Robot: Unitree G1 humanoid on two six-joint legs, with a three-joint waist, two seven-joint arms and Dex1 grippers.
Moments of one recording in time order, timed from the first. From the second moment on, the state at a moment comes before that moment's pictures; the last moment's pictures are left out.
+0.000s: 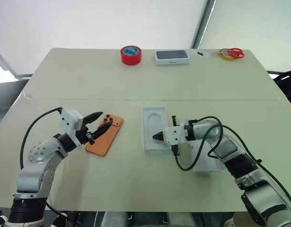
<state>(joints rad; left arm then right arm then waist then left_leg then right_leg) -0.07 0.57 0.18 -0.23 -0.52 0.25 -0.75 -0.56 -0.56 0.39 0.22 -0.12 -0.25 1.08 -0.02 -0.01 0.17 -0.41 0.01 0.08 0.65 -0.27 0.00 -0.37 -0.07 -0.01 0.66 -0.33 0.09</state>
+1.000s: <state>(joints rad) -0.25 0.86 0.26 0.19 -0.76 0.89 -0.96 -0.83 -0.18 0.61 0.23 -0.25 0.18 0.98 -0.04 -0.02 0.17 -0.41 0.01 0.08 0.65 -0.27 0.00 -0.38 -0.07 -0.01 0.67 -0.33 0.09</state>
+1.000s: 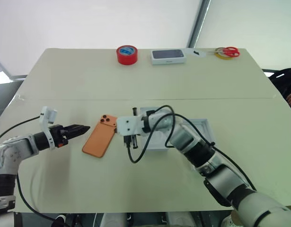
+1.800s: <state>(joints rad) -0.39 0.75 0.13 0.35 -0.55 0.82 -1.14 -0.82 -0.12 0.65 0.31 -0.33 0.29 0.91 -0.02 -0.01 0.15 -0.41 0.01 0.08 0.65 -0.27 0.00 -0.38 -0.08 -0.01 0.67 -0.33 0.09</state>
